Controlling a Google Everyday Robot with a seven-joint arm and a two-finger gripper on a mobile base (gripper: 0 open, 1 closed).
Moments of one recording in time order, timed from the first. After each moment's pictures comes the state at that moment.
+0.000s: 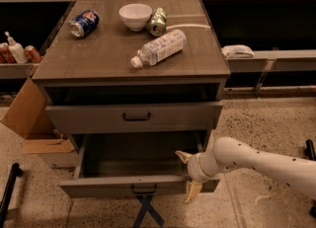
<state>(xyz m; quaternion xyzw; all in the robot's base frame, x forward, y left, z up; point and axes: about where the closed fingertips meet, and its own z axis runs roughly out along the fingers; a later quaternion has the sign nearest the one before) 0.488 -0.092 0.439 -0.71 0.63 0.17 0.26</state>
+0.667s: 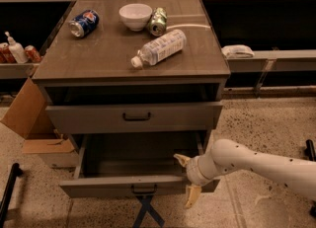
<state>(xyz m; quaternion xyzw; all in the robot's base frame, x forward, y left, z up) 0.478 -0.087 0.432 -0.72 0.63 0.18 0.25</state>
